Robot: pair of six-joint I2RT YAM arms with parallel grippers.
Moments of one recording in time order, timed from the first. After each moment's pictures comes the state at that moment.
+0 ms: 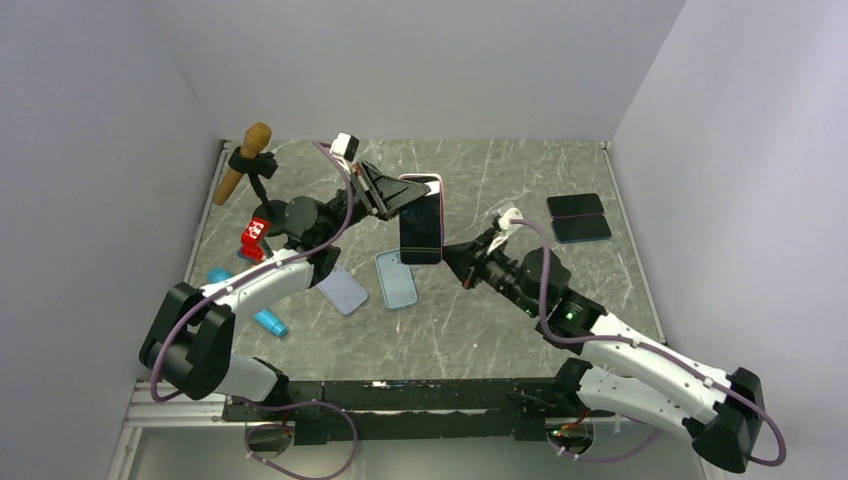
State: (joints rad) left arm -0.54 1.40 0.83 1.14 0.62 -1.53; right arm 0.87 0.86 0.63 0.20 0.06 0.29
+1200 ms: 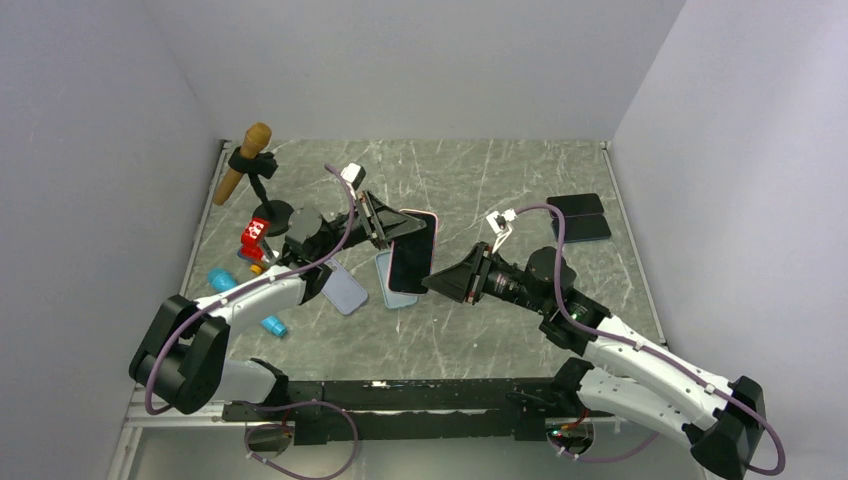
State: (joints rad) left arm -0.52 1.33 0.68 0.94 0.69 -1.48; right arm 0.83 0.79 0.60 0.16 -0.31 0.91
